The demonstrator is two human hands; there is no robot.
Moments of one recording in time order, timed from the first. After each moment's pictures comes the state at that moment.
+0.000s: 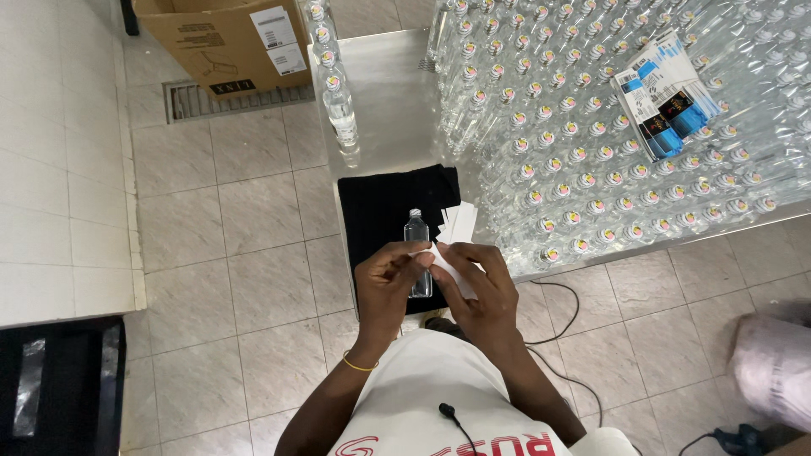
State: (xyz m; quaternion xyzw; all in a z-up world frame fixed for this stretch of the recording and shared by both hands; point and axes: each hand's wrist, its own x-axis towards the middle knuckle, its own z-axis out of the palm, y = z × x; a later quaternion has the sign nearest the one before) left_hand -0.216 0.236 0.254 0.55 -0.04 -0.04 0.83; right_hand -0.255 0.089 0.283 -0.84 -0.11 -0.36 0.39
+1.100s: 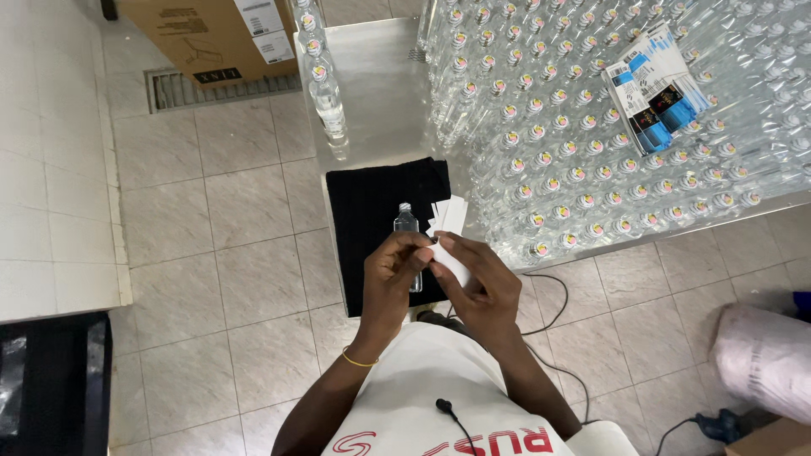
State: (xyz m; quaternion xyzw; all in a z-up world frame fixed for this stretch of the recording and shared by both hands) left_hand -0.213 0.218 0.237 0.51 -0.06 -0.09 0.86; right_hand -0.257 0.077 0.283 -0.81 -0.08 -0.31 0.49
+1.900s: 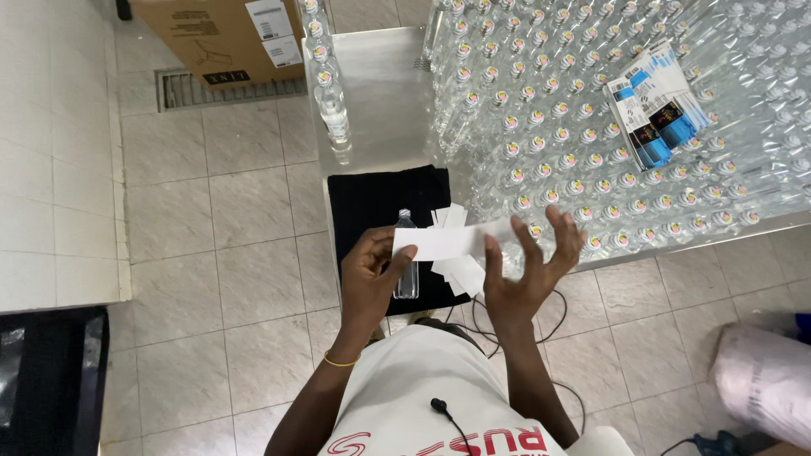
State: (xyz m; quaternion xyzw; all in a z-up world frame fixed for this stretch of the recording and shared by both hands) left_hand -0.206 0.230 0.243 0.63 0.00 -0.05 0.78; right_hand -0.242 0.012 0.236 -0.87 0.03 -0.47 0.16
